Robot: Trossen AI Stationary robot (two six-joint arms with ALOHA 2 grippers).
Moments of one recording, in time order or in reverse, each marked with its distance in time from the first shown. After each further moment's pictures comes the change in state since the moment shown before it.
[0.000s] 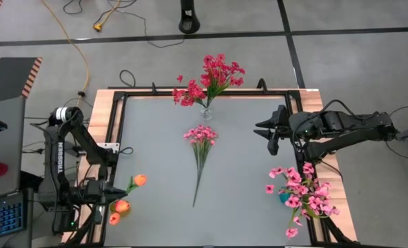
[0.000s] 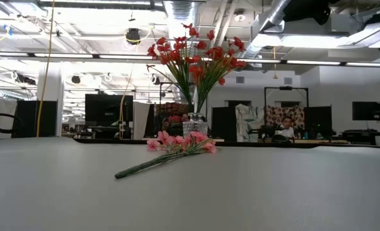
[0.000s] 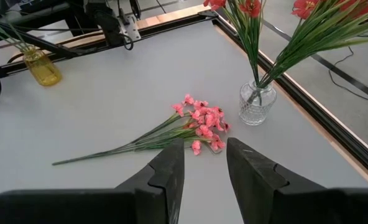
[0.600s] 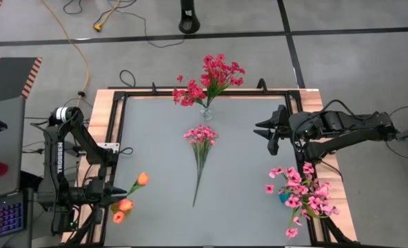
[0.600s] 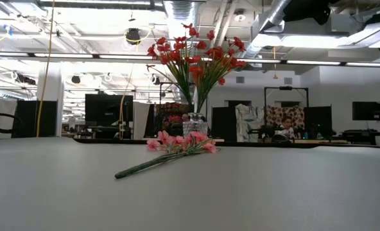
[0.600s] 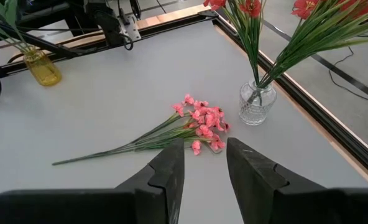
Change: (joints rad) left arm -0.012 -0.001 0.000 0.002 0.168 -0.089; right arm 0.000 0.000 0.000 0.000 0.000 0.000
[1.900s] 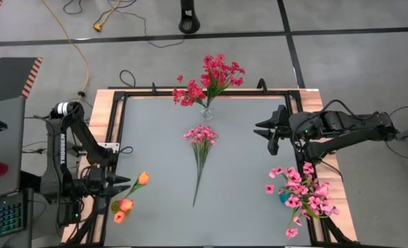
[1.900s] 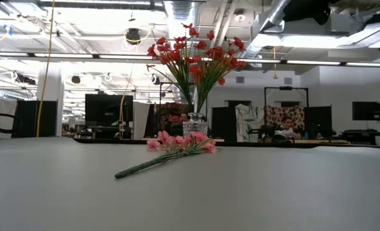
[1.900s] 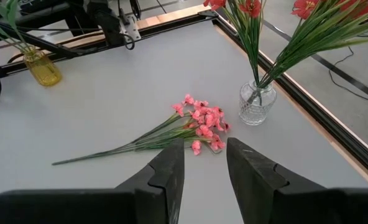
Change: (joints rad) left arm 0.079 -0.085 0.000 -0.094 -0.198 -0.065; right arm 0.000 0.000 0.000 0.000 0.000 0.000
